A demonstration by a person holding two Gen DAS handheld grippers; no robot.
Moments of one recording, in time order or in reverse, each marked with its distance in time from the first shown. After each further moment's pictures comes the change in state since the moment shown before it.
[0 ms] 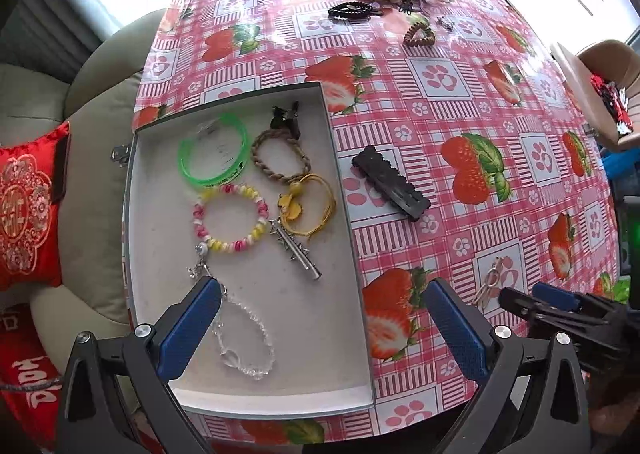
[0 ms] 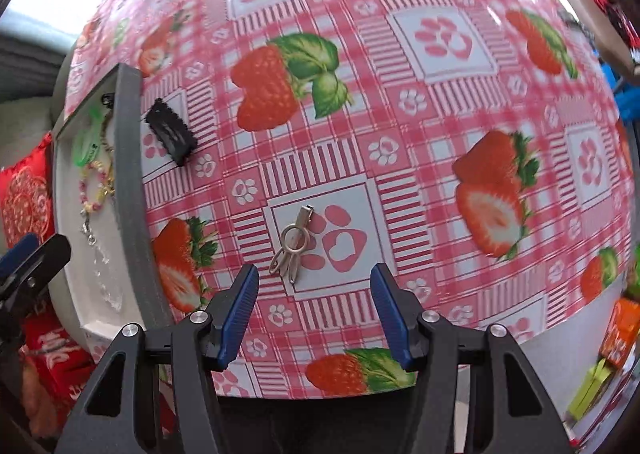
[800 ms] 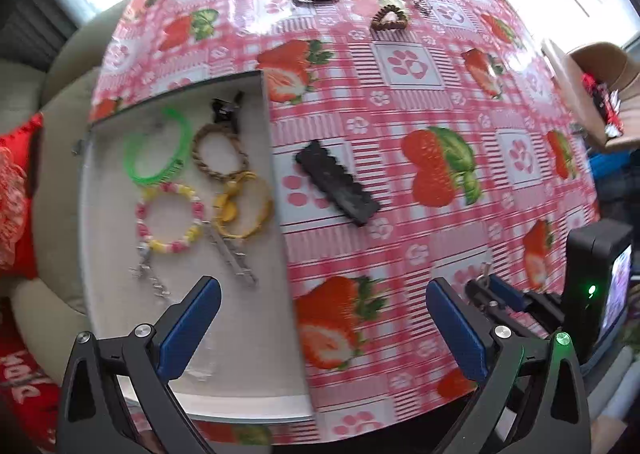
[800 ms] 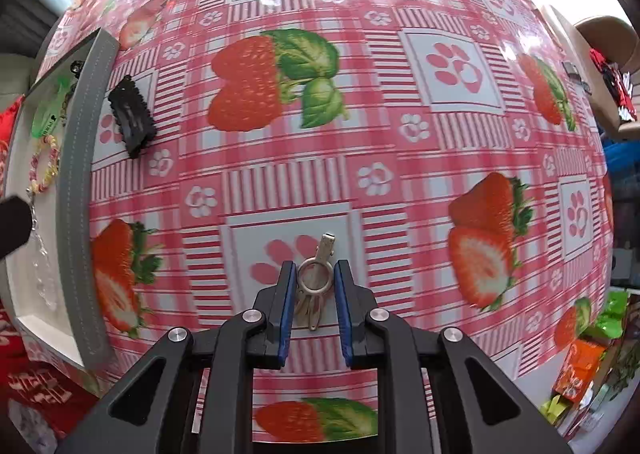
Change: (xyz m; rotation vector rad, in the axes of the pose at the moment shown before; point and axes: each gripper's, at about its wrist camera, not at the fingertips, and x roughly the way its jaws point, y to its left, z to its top) left arm 0.019 -0.035 0.015 -0.032 0.071 -0.113; right arm 0.038 0.025 -0.006 -0.157 -0.082 -0.188
